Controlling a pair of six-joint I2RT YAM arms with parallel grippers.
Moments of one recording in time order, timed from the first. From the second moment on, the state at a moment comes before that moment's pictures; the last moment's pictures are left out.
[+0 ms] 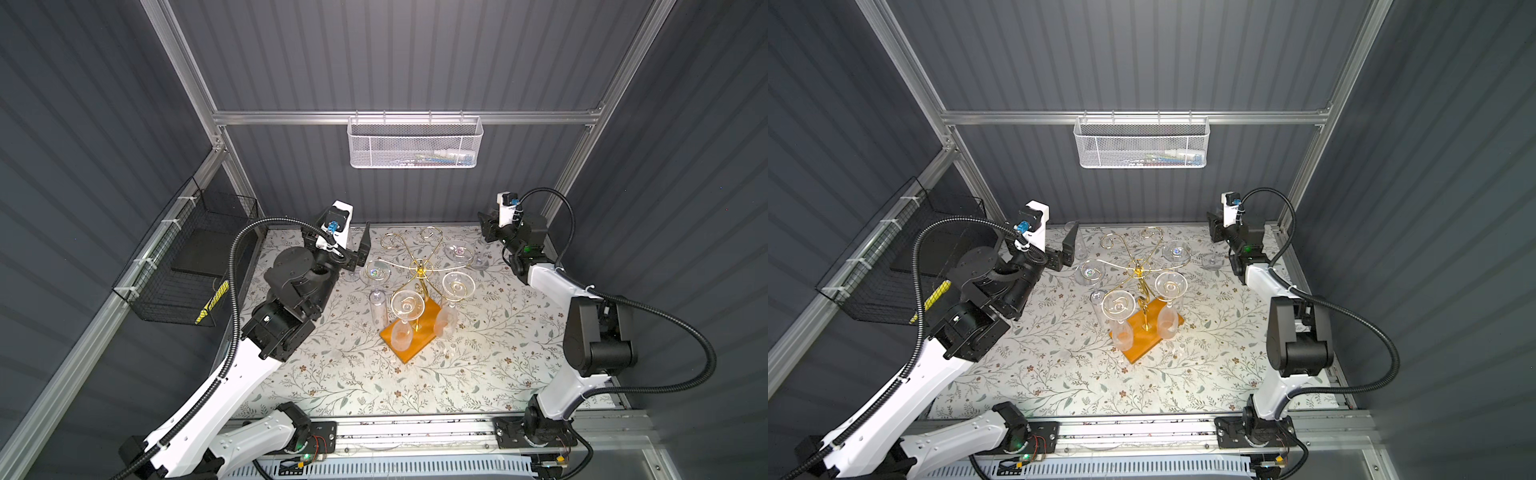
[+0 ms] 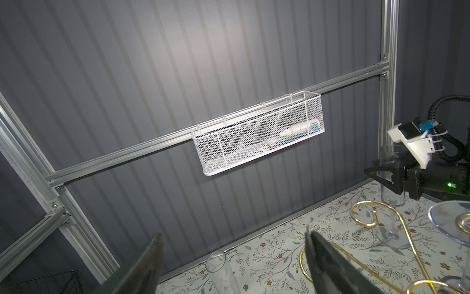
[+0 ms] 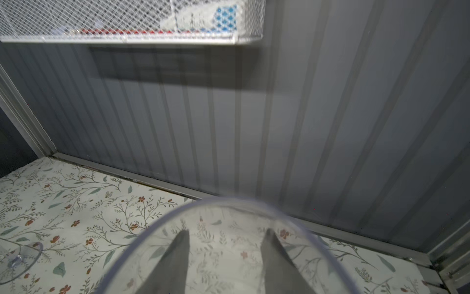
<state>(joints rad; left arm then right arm) -0.71 1.03 1.24 -0.08 -0.39 0.32 0.04 1.77 1.19 0.49 -0.31 -0.03</state>
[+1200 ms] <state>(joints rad) -0.71 1.09 1.24 -0.04 -0.40 0.33 0.05 1.90 1.03 0.83 -0.22 -0.09</state>
